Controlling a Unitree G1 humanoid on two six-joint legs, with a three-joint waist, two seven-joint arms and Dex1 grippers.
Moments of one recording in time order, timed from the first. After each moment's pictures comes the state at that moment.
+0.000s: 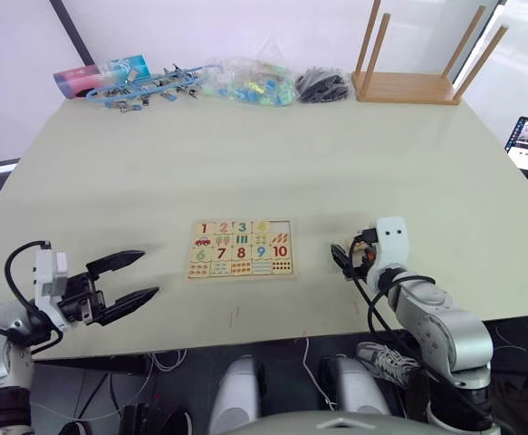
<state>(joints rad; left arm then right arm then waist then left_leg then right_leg) 0.05 0.78 0.46 0.35 -0.59 -0.04 -1.55 -0.09 -0.04 0.01 -0.57 0.19 1.06 0.13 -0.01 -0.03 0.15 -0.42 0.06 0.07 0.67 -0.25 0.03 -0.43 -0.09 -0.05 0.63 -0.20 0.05</state>
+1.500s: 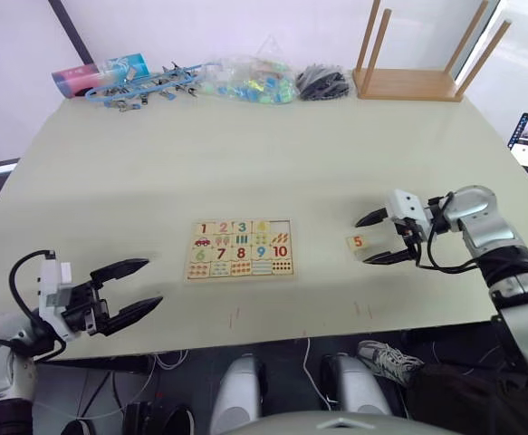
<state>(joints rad) 0.11 0.75 0.46 0.29 -0.59 -0.05 -1.54 -0.83 -0.60 0.27 0.84 0.05 -0.25 1.56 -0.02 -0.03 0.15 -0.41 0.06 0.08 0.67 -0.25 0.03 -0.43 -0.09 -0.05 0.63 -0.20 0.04</state>
